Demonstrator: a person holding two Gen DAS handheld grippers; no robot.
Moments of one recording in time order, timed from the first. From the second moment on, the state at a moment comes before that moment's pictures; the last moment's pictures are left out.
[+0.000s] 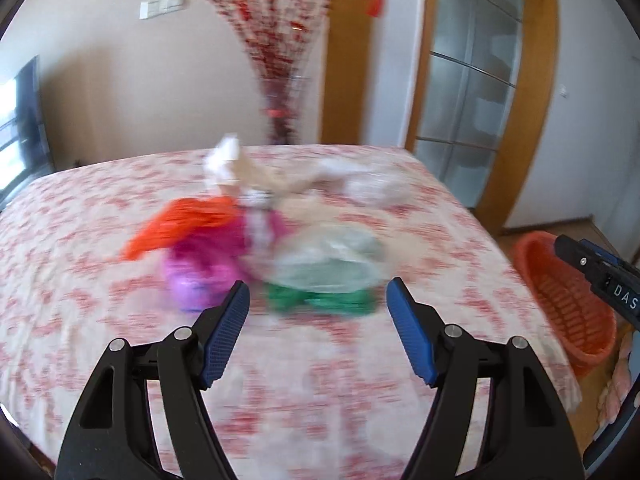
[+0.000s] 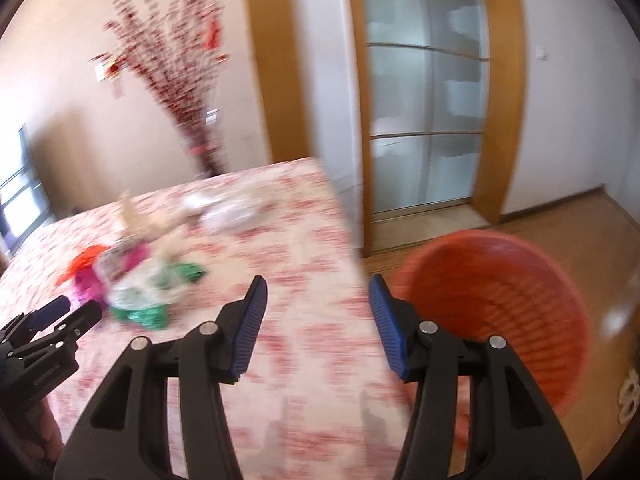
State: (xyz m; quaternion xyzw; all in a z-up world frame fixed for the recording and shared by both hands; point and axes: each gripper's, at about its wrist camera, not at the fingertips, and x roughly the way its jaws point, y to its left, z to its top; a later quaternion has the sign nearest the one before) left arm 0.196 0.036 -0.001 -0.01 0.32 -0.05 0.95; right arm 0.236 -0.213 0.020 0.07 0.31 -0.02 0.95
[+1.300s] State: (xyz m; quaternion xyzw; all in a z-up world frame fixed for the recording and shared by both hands) left arm 0.207 0.192 -0.022 -0.09 0.34 0.05 0.93; right arm 0.363 -0.043 -0.021 -0.02 0.41 0.06 0.91
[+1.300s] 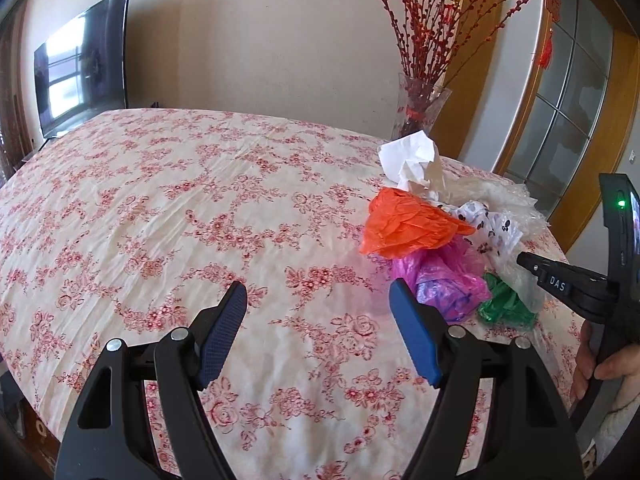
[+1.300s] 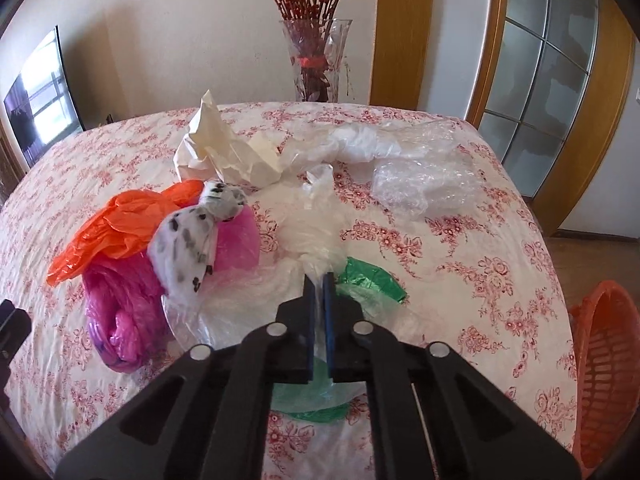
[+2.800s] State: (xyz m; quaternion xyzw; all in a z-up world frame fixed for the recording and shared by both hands) left arm 0.323 0.144 -0.029 -0.13 0.43 -0.02 0.89; right arm 0.299 -0.165 0.001 0.05 0.37 0.01 0.93
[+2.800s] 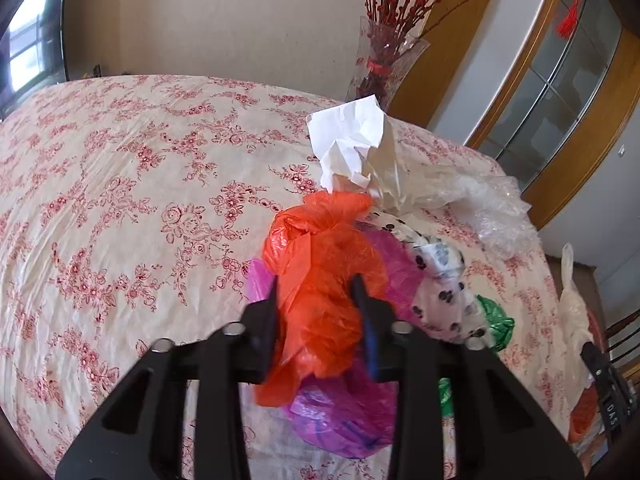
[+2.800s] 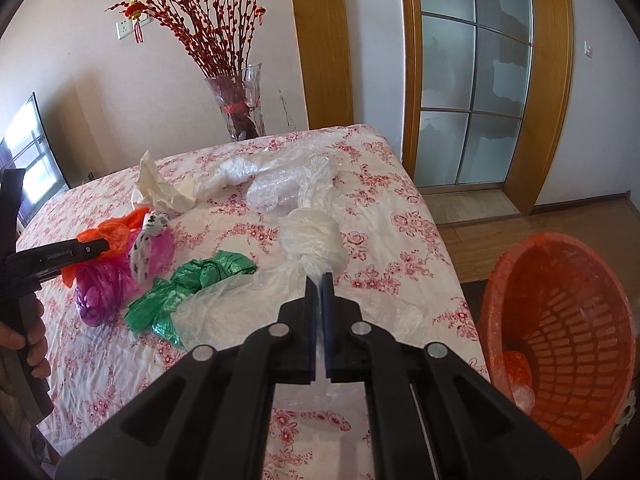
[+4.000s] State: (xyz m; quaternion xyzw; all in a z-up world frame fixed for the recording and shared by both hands) left arm 0.251 0.025 0.051 -0.07 0.35 -0.15 0.92; right arm 0.225 -0.235 0.060 0.08 0.29 -0.02 0.95
